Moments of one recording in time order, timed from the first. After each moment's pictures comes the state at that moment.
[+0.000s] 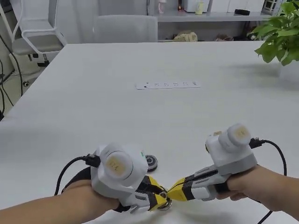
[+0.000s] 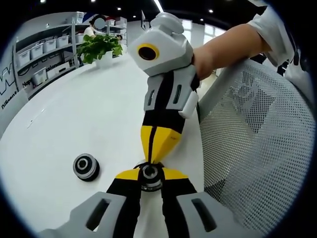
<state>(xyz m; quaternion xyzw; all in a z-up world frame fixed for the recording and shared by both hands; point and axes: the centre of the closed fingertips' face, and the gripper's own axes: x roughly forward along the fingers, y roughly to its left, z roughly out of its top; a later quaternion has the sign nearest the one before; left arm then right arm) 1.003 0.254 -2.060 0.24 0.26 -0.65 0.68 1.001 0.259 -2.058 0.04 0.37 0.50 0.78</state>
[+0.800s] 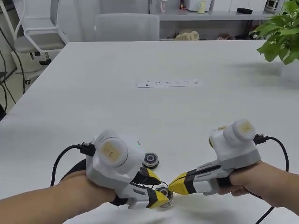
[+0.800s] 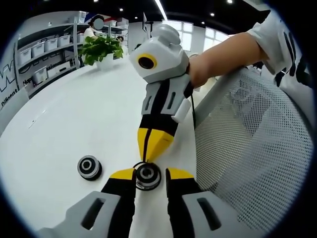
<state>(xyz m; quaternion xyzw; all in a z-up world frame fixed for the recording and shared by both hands) 0.998 0.261 -2.040 0.22 0.26 -0.65 0.68 1.006 0.257 -2.051 0.06 0.36 0.50 0.78</state>
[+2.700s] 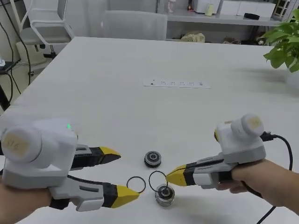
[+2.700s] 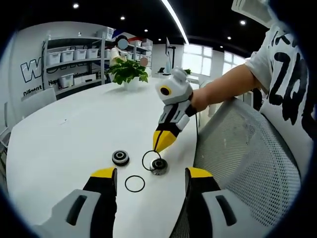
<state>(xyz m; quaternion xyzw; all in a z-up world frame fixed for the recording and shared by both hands) 1.006 0.338 -1.976 0.13 0.21 -0.59 0.76 1.016 0.270 -2.024 0.07 0.34 0.50 0.79</state>
